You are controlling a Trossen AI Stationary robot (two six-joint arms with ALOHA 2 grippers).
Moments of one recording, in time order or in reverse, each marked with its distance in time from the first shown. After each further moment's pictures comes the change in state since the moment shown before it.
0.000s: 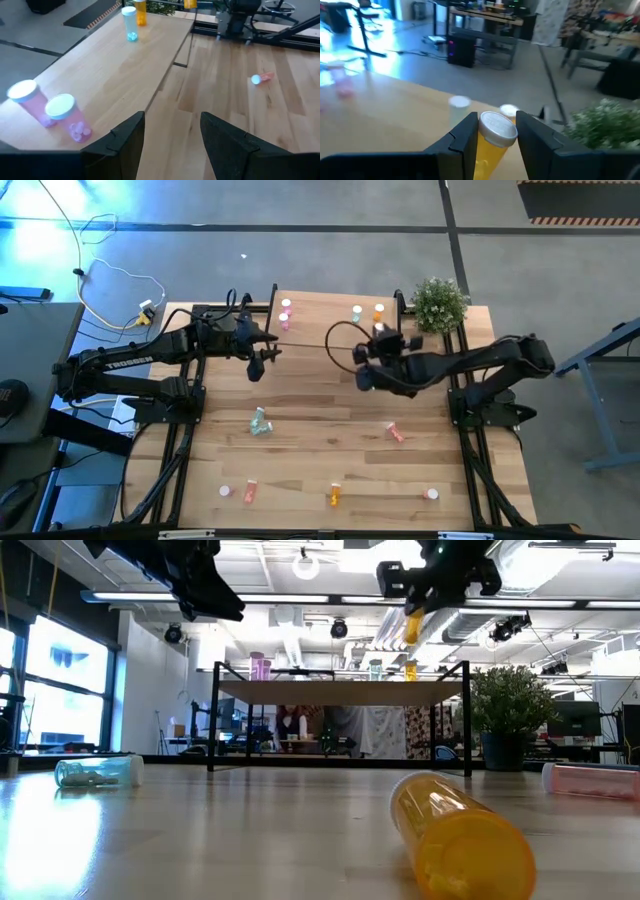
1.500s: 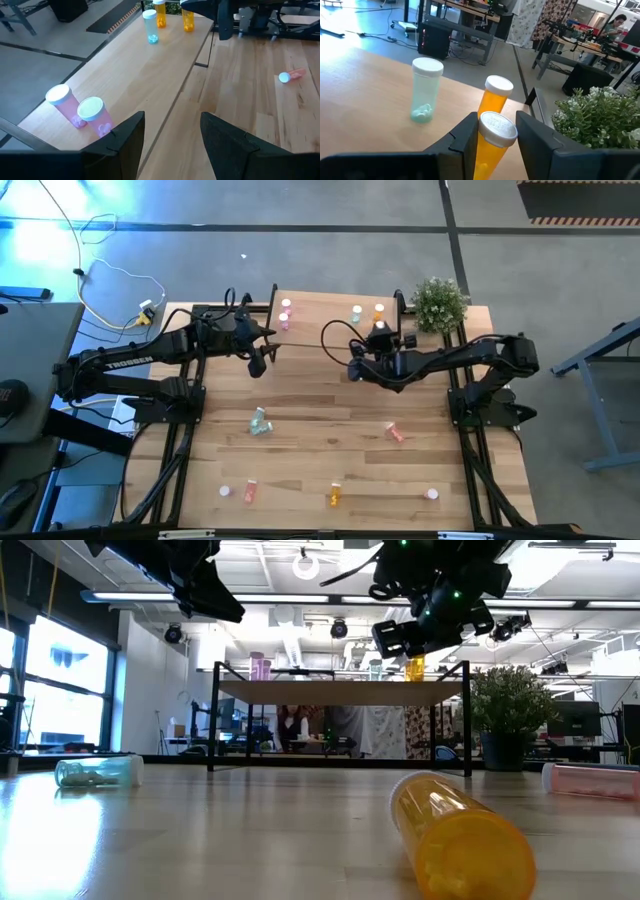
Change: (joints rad) left arm 0.001 0.000 0.000 0.008 -0.093 0.057; right arm -0.133 0.113 -0.128 0.182 0.020 -0.080
